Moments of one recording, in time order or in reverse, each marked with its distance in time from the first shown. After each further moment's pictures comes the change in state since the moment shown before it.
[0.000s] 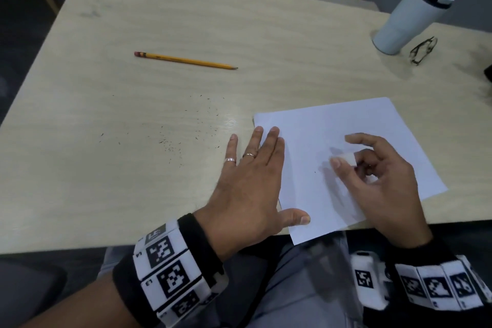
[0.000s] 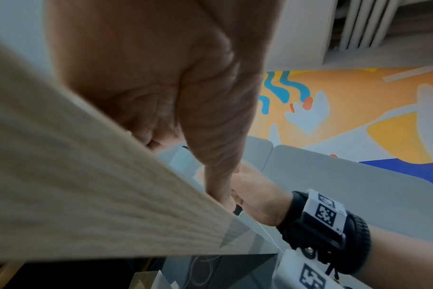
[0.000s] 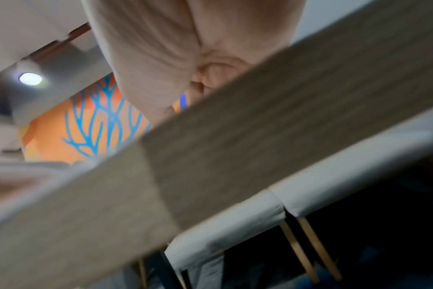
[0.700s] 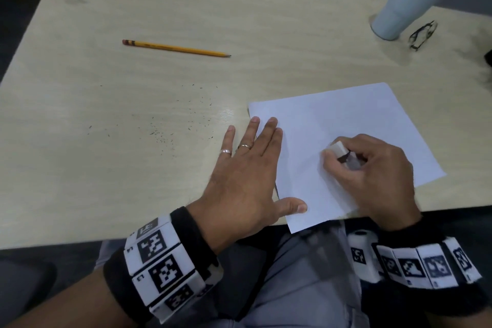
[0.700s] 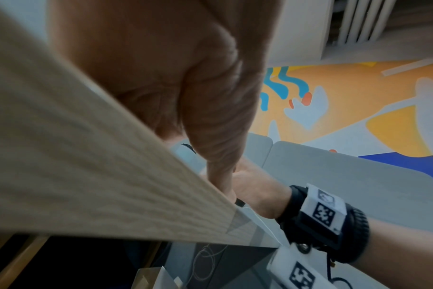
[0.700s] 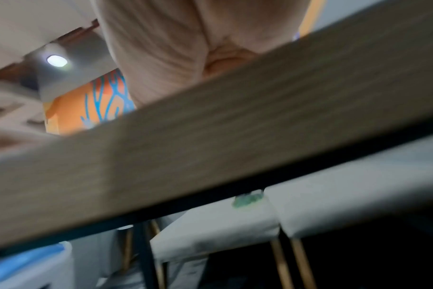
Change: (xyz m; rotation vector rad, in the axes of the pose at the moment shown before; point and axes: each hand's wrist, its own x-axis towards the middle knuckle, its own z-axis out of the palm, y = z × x) left_hand 0.001 0.000 0.003 0.001 0.012 0.008; right_hand 0.001 -0.001 0.003 -0.410 0.022 -0.069
